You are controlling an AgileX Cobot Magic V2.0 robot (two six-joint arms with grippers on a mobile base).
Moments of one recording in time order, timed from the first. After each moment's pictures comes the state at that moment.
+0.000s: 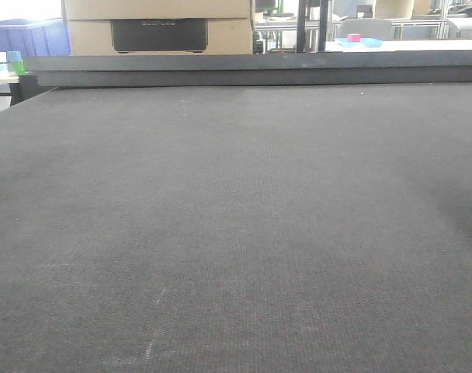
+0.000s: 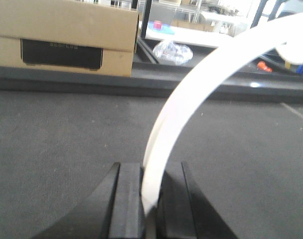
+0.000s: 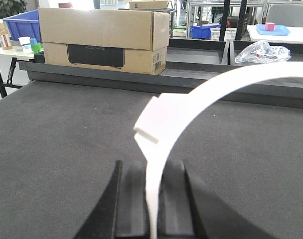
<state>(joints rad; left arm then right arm) -0.32 0.83 -0.87 -0.06 0.20 -0.10 0.24 0.59 -0.82 -0.23 0.45 0.27</state>
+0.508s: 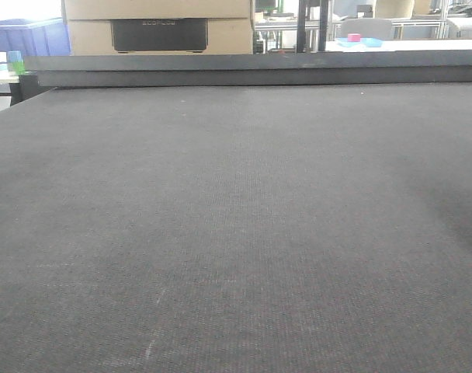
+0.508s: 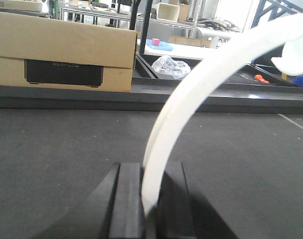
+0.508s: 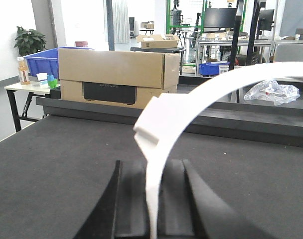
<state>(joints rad) -0.32 0.79 -0.87 -0.03 0.20 -0.10 0.24 0.59 -0.81 -0.24 0.31 0.27</state>
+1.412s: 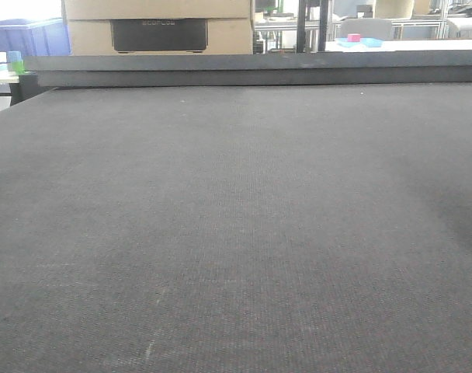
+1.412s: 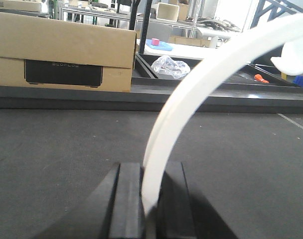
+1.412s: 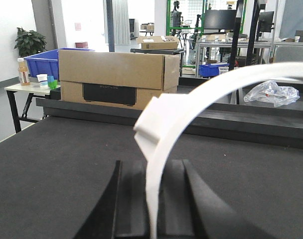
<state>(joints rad) -0.32 0.79 -0.87 -0.03 0.20 -0.10 0.24 0.59 -0.81 -0.24 0.31 0.27</state>
